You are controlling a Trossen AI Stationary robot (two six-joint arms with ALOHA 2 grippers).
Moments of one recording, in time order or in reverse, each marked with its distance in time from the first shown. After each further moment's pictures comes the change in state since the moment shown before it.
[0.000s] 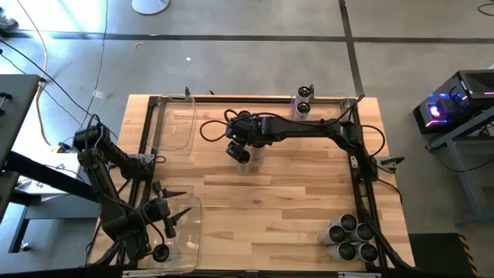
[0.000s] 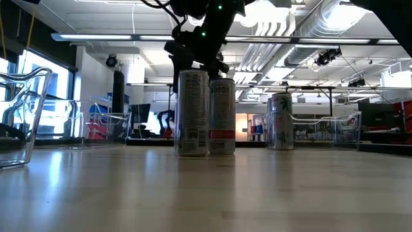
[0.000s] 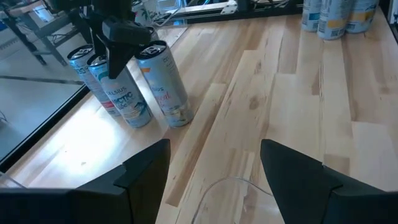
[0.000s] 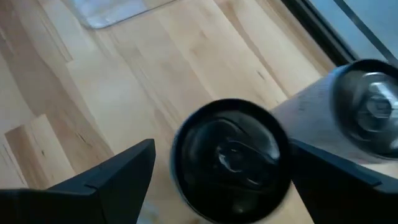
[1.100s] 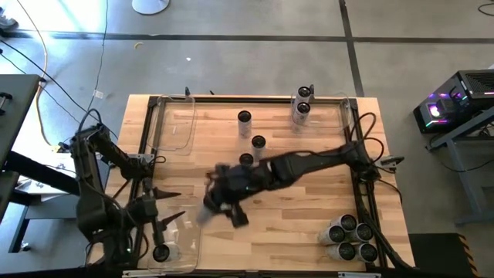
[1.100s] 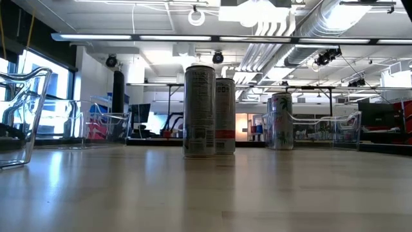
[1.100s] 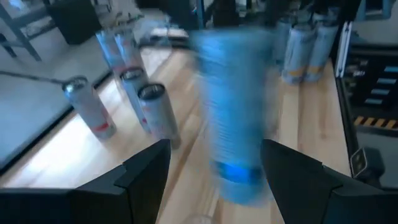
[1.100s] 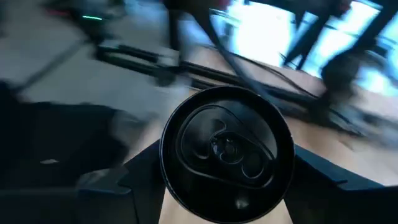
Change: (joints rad) left arm -0.016 -0.002 0.396 -0.233 -0.014 0.054; right arm 0.380 -0.007 0.343 0.159 -0.402 -0.427
